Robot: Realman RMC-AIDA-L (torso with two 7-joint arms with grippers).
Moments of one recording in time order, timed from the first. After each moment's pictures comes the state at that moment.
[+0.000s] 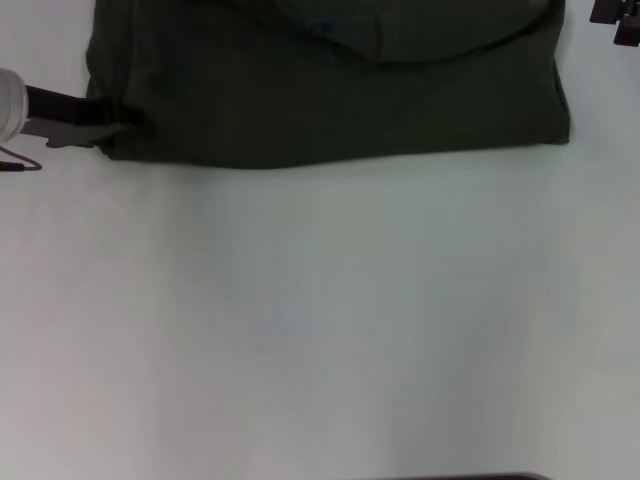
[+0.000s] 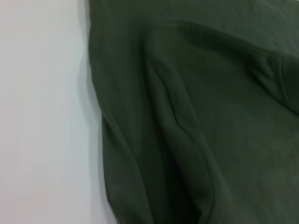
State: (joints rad) left arm -0.79 -1.96 0.84 0.50 2.43 1.04 -2.56; right arm 0.50 1.89 -0.54 -0.79 -2.02 -1.52 2.24
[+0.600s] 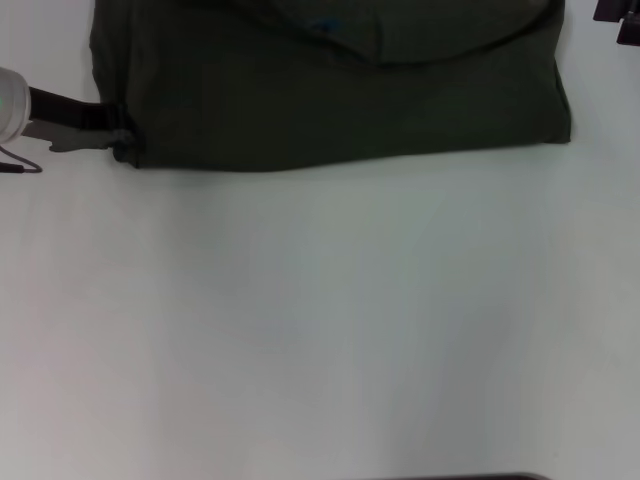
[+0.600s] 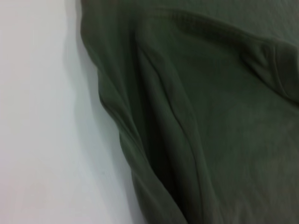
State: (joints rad) left arm -0.80 -1.95 0.86 0.50 2.43 1.08 -2.57; right arm 0.50 1.89 -0.54 -0.79 -2.02 -1.53 2.26
